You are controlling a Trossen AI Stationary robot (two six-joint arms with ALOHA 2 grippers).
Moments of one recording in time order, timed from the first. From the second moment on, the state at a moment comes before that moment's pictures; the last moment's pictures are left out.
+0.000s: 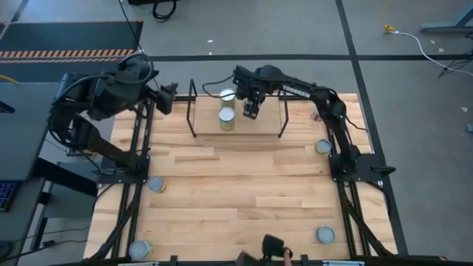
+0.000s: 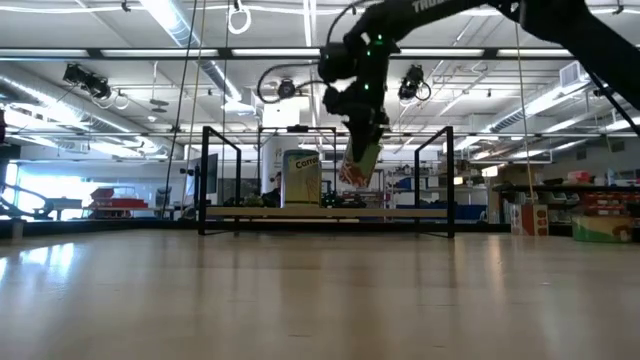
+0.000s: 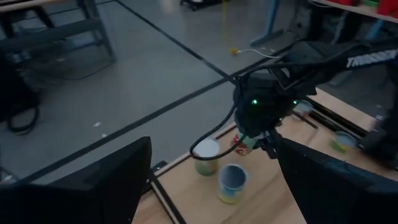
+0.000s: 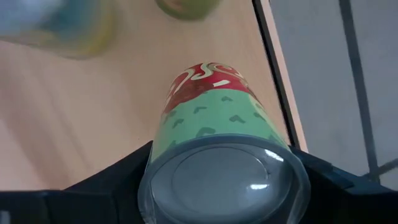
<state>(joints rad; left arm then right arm) -0.01 1.43 2.30 -1.51 -0.84 -0.54 -0.51 2.13 2.08 -1.26 0.16 -0.16</state>
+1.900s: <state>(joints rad) 0.13 1.44 2.29 -1.49 -0.78 -0.49 -0.65 2.11 1.93 -1.29 0.21 -0.22</state>
